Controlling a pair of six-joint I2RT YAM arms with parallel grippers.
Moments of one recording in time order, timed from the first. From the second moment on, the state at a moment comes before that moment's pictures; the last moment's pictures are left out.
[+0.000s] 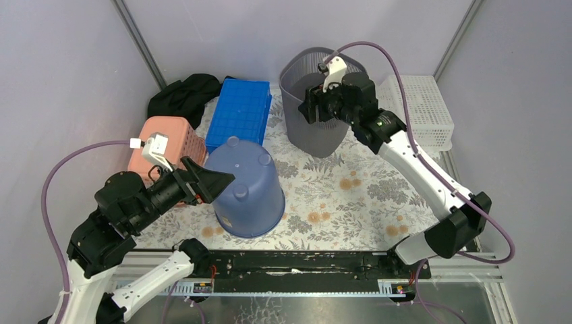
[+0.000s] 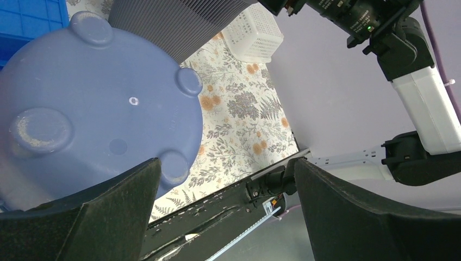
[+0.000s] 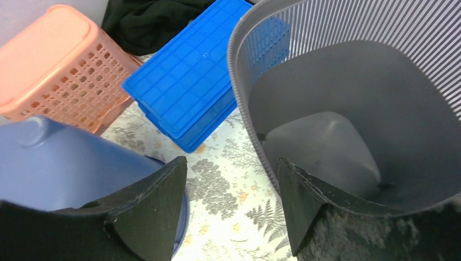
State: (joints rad) left arm -0.66 0.59 1.31 -0.94 0.01 -0.72; right arm 0.58 1.47 1.51 -0.35 -0.10 0.13
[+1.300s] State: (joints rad) left arm -0.66 0.61 1.31 -0.93 0.02 -0.72; right arm 0.57 1.73 1.84 -0.71 -0.04 -0.13
